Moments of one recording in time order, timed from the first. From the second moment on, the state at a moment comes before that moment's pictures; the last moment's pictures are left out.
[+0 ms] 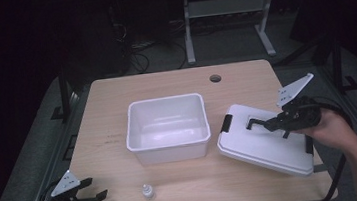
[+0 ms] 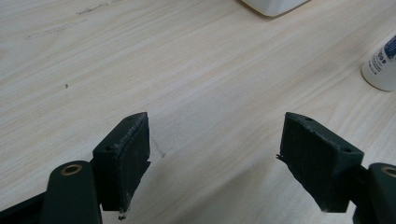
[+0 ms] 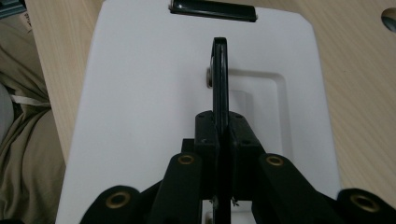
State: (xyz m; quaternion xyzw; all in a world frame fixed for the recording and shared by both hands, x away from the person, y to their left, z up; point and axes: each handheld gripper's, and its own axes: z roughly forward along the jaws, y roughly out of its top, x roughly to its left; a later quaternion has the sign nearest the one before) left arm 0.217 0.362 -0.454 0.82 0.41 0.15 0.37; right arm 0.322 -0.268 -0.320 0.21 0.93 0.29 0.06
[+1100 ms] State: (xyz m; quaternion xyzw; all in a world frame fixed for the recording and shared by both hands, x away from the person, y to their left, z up) left arm 0.218 0.358 -0.454 0.83 0.40 0.15 0.37; right arm 0.321 -0.254 -0.396 0.22 0.93 0.28 0.02
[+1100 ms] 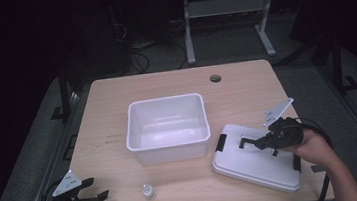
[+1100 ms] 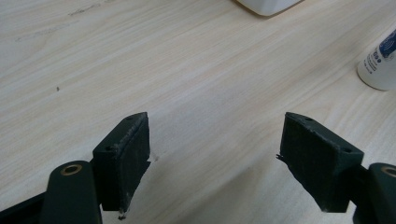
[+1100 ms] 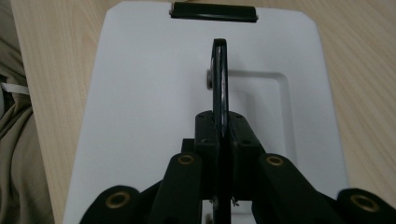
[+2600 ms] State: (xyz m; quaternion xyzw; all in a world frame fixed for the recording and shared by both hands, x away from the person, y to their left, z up) left arm 0.214 0.310 -0.436 0.87 0.32 0.11 0.35; right arm 0.279 -0.252 -0.396 0.23 0.91 0.33 0.05
